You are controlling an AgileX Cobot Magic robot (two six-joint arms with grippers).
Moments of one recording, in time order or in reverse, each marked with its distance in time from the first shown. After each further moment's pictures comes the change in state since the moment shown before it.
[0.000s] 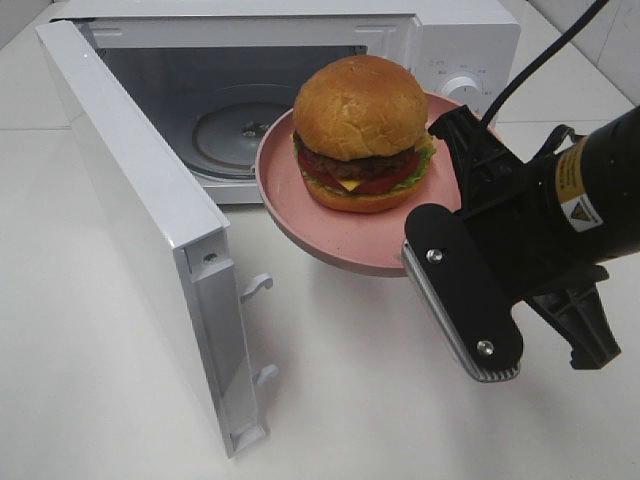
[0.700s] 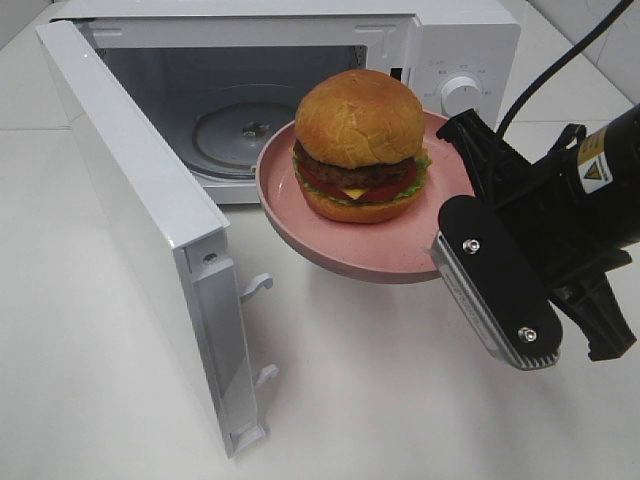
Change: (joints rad) left arm 0.000 0.000 0.000 0.000 0.000 0.000; right arm -0.140 0.011 0.000 0.326 -0.020 -0.432
